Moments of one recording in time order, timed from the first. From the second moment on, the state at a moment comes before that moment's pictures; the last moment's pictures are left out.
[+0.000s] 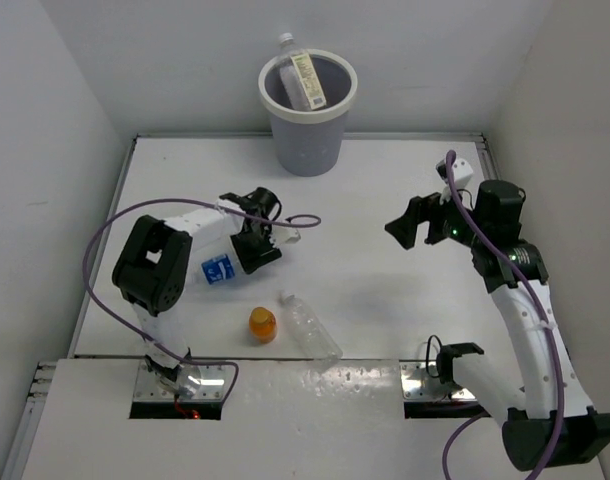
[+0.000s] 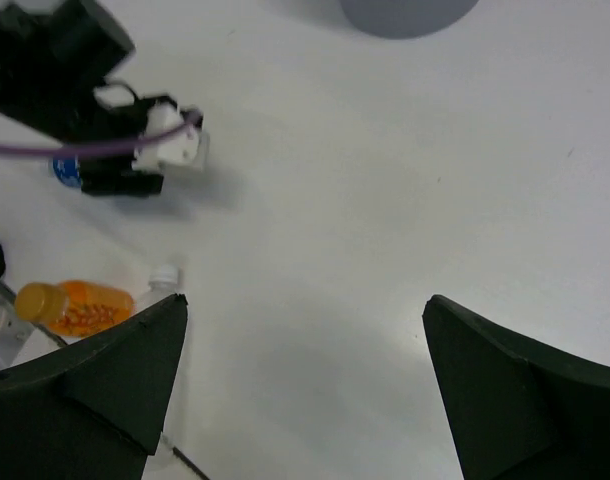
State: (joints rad) left arm -0.47 1.82 1.18 -0.76 -0.02 0.64; right arm 0.07 0.92 0.98 -0.51 -0.53 0.02
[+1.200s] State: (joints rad) left arm -0.25 2.23 2.12 0.51 0.19 -0.20; right arm 0.07 0.87 0.77 -0.61 -0.59 -0.04
